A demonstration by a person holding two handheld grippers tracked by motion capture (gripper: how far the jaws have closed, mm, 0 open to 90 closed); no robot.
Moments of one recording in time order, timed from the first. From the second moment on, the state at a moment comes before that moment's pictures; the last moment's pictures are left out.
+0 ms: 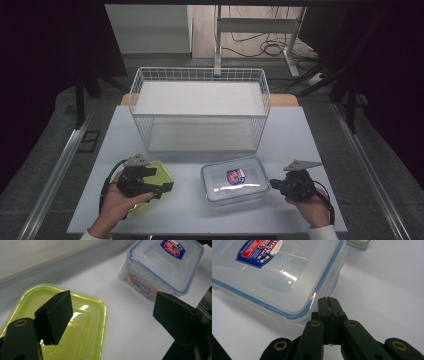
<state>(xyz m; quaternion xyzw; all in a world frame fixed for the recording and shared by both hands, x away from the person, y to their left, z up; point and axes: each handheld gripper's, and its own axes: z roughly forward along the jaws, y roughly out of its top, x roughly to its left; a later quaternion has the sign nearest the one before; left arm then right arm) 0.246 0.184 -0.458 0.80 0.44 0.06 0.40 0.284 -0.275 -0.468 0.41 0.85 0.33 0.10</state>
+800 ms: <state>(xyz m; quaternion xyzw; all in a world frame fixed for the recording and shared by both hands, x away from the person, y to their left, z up) 0.247 0.190 -0.456 0.79 0.45 0.06 0.41 0.274 -0.246 -0.466 0.37 0.87 0.33 0.08</state>
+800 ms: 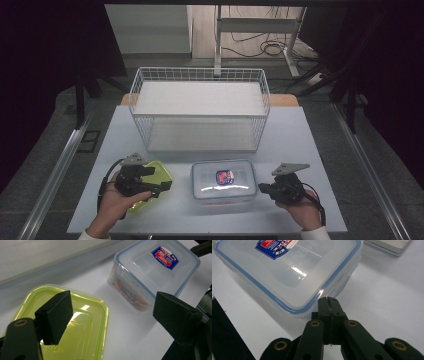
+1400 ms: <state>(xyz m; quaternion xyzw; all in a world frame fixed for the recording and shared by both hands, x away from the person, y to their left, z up) 0.237 0.188 -0.448 0.77 0.47 0.05 0.43 0.280 -0.261 -0.454 0.40 0.82 0.41 0.08</state>
